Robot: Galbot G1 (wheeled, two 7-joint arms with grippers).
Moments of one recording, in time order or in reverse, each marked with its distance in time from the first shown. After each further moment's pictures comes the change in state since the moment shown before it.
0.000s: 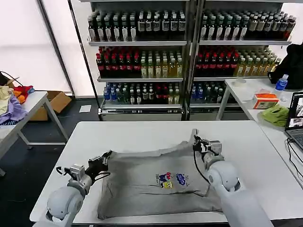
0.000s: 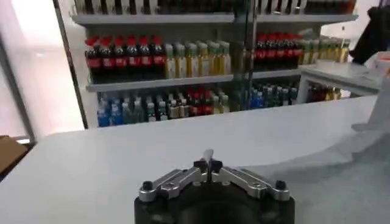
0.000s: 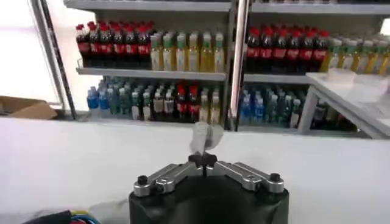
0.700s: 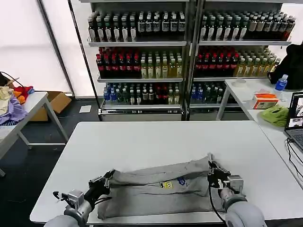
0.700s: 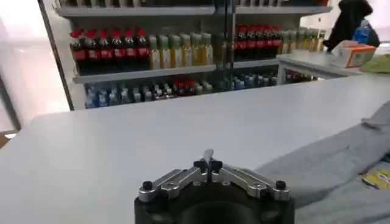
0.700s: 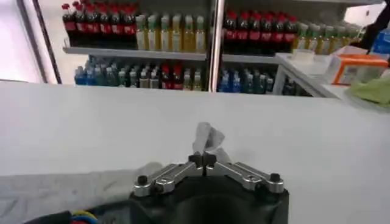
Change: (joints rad) left arm 0.262 -0.034 -0.042 -0.169 0.082 -0.042 0.028; right arm -0.388 -0.035 0.170 0.290 -0.030 0.003 0.044
